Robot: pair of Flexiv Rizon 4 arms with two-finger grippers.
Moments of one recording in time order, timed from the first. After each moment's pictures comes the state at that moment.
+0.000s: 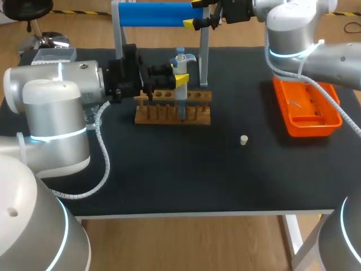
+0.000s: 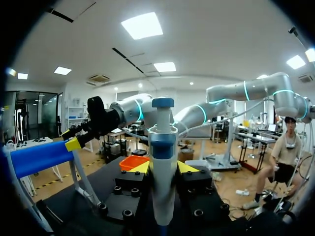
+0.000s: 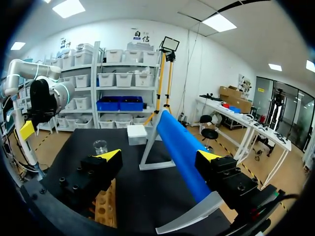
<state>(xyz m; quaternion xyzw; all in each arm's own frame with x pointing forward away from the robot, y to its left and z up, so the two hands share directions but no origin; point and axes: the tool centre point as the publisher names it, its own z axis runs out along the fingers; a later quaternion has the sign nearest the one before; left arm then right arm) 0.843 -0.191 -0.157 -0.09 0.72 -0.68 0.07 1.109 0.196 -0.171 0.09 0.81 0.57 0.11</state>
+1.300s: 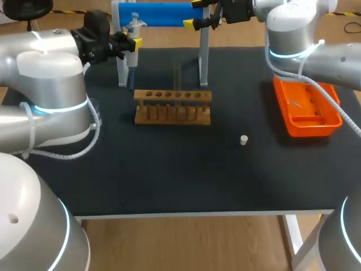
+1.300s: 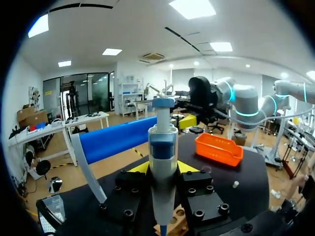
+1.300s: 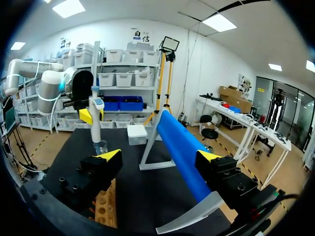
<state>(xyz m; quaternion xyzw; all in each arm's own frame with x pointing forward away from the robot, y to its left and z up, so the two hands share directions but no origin) 1.004 -0.062 -0.175 -0.30 0.75 -0.56 0.20 1.109 0.196 -0.171 0.09 0.81 0.57 0.11</state>
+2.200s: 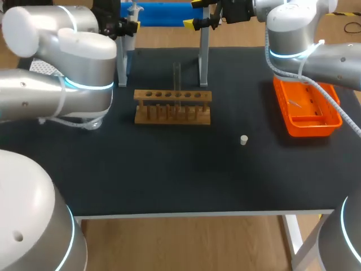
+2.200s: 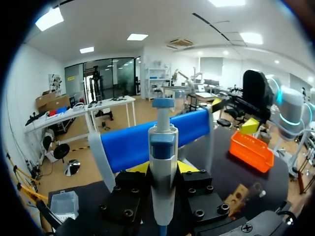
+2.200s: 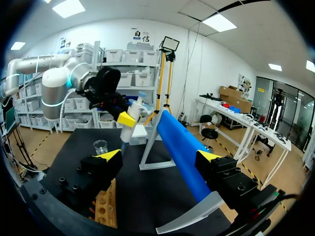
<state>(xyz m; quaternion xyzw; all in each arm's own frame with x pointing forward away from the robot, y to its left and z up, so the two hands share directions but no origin) 1.098 -0.049 -0.187 -0.40 0.74 -0.48 0.25 1.109 0.196 -0.171 0.09 0.81 0.57 0.11</state>
